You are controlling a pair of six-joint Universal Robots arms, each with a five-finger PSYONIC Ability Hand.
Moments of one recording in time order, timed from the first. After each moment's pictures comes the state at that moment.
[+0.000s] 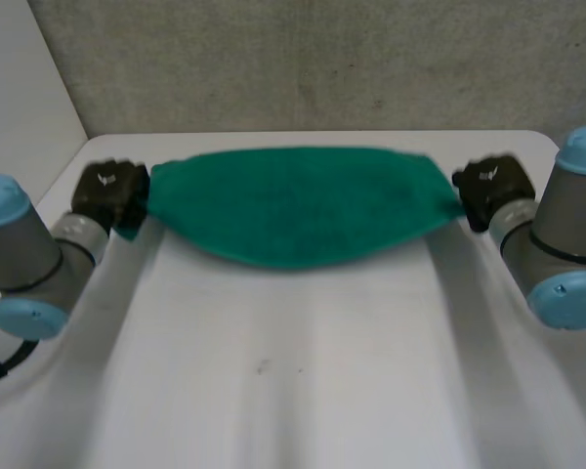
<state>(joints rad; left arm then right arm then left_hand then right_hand) 4.57 -2.17 -1.45 3.60 -1.36 3.38 1.85 -1.00 1.29 -0.12 1.58 2.57 1.12 1.20 1.19 1.20 0.97 0.98 1.17 1.19 1.19 1.00</state>
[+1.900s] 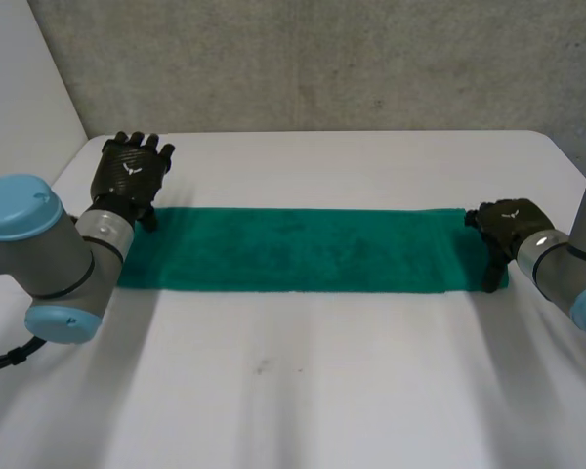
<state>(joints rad) 4.44 -2.14 -1.49 3.67 -1.49 3.69 1.72 -0.95 1.33 0.04 1.46 2.65 0.20 0.20 0.21 0.20 0.05 0.21 0.25 0.26 0.25 0.09</state>
